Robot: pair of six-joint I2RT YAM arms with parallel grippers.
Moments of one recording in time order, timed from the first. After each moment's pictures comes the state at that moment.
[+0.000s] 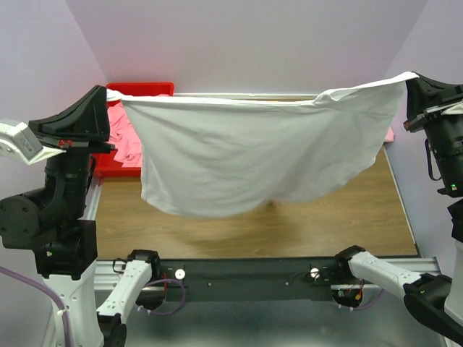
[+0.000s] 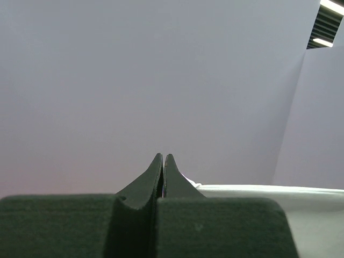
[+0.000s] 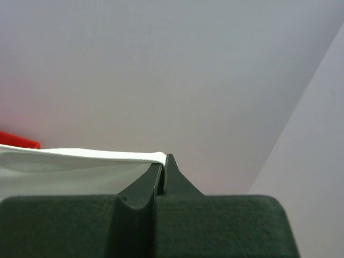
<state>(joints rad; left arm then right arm) -0.07 0.73 1.51 -0.09 0.15 -0.33 0.44 1.00 1.96 -0.61 0.20 -0.34</state>
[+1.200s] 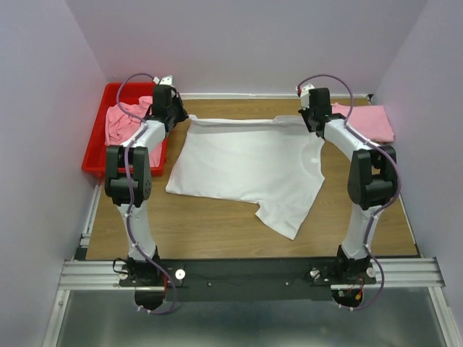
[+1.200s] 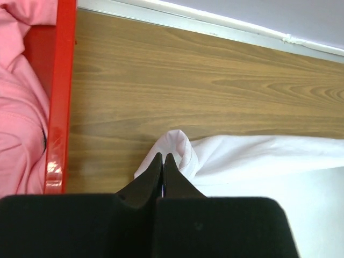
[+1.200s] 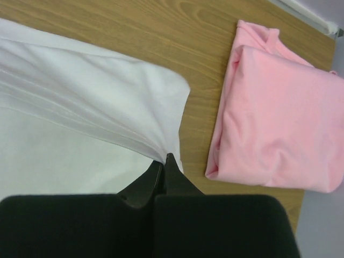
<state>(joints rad) -0.08 2.02 1.53 0.00 0.10 -0.35 0.18 1.96 1.53 -0.25 0.24 -0.36</state>
